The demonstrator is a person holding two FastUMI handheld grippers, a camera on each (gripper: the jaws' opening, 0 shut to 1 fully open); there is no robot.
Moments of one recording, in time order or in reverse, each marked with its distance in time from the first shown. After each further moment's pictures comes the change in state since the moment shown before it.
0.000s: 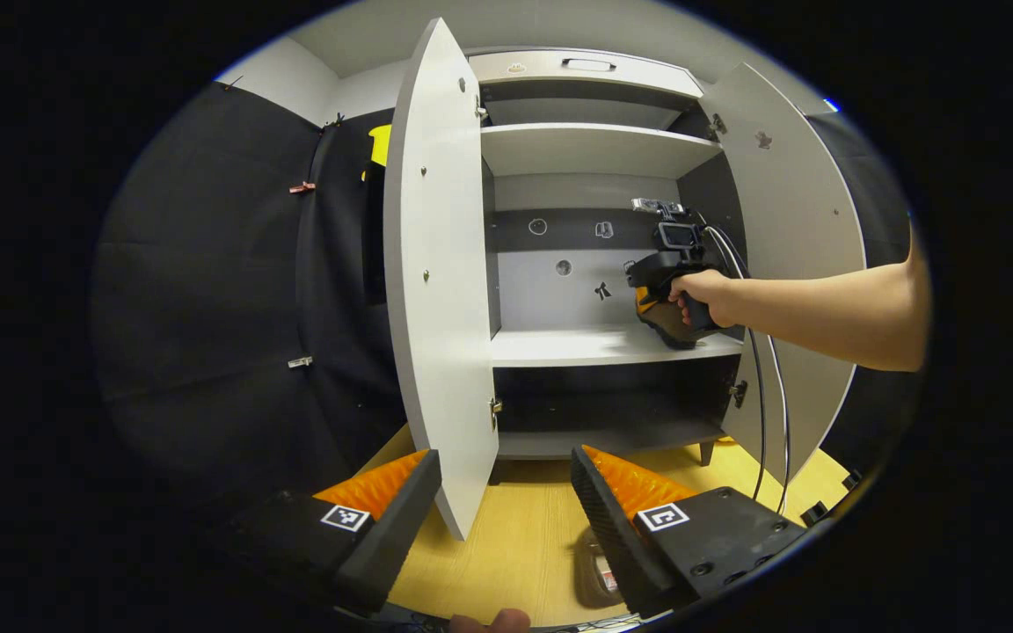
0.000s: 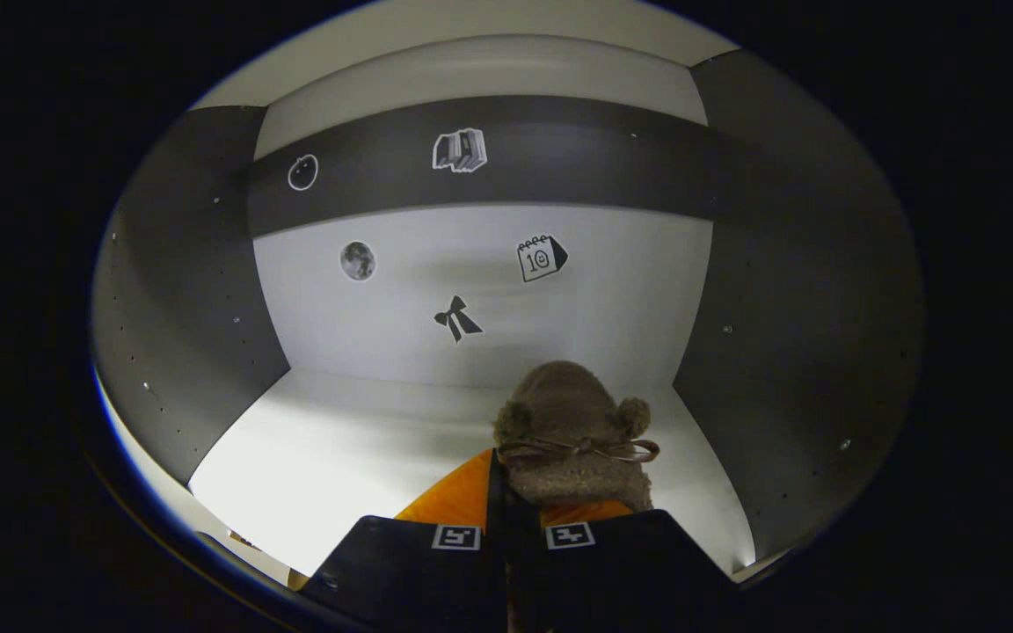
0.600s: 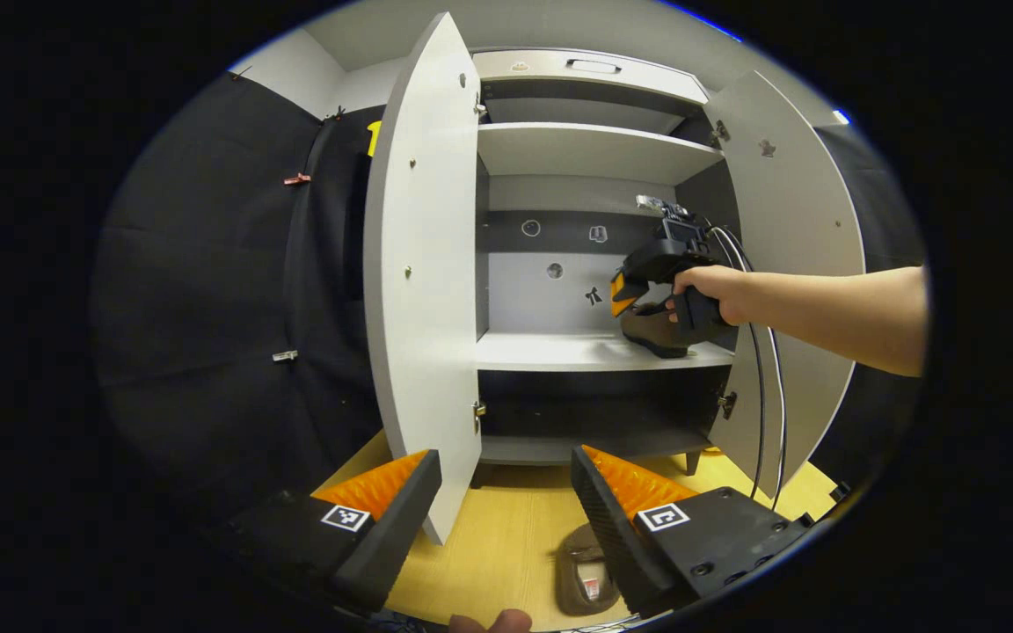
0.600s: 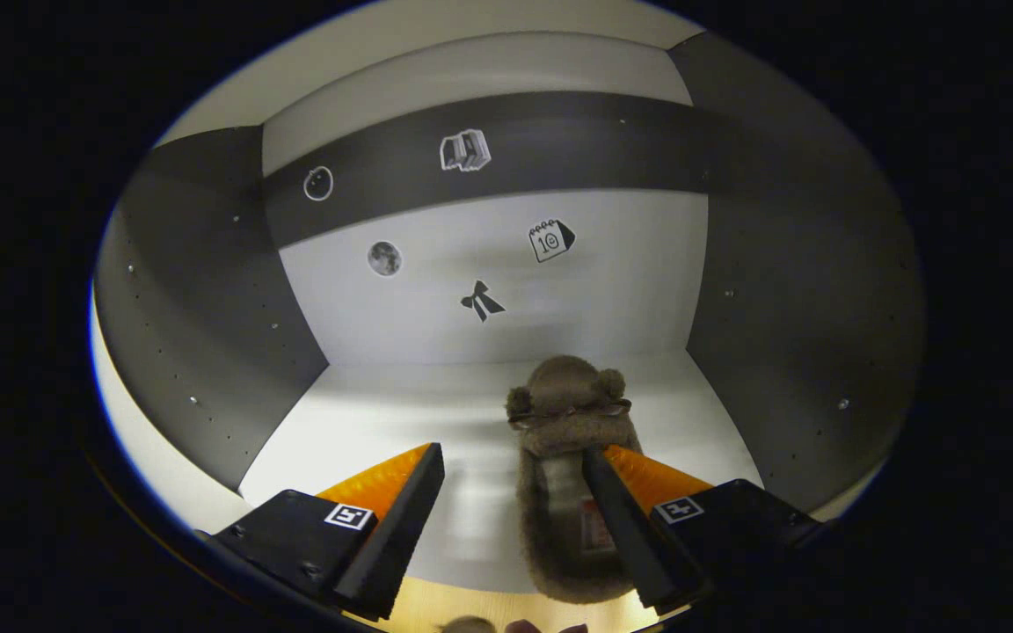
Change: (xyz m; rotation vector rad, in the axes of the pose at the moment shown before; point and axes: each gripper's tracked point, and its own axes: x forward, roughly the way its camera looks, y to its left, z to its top) left arm 0.012 -0.020 -0.002 -0.031 0.000 -0.064; right arm -0.062 0.021 0.003 0.080 0.034 0.104
